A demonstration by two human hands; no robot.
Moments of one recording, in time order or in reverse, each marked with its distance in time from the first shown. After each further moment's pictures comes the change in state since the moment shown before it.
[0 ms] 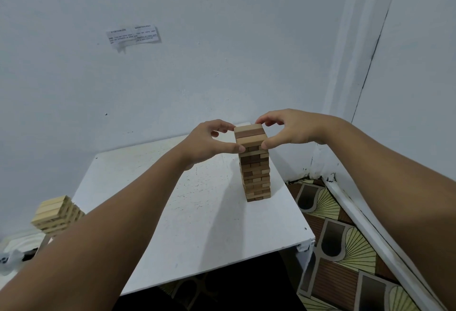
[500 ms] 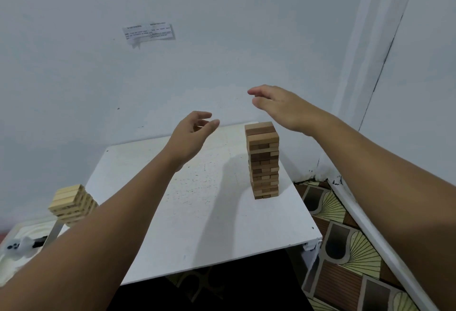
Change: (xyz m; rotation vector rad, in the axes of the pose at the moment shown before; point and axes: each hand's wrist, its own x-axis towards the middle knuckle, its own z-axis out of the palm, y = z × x) left_hand -0.036 -0.015 -0.033 -0.084 0.262 -0.012; right_hand 0.005 -0.059 0.012 0.056 0.273 -0.196
